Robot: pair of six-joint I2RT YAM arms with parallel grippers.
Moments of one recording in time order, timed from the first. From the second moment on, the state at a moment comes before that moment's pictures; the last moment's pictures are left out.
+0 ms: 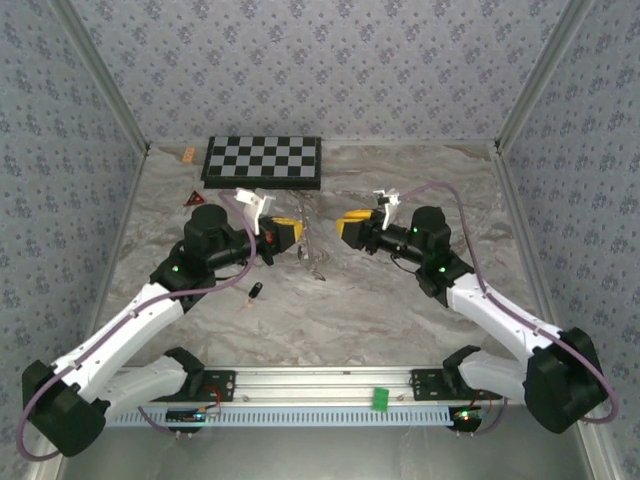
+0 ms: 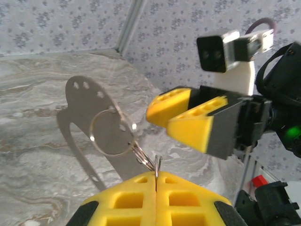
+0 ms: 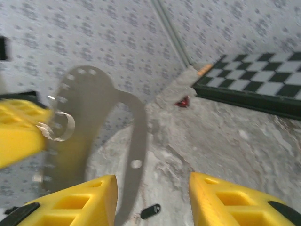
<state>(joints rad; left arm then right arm) -0.63 0.96 0.83 -0.07 0.42 -0.39 0.52 1.15 0.67 0.36 -0.51 0.46</state>
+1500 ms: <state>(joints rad) -0.61 0.66 0.87 -0.35 0.04 -0.34 0.97 2.17 1.27 0.24 -0.37 0.66</state>
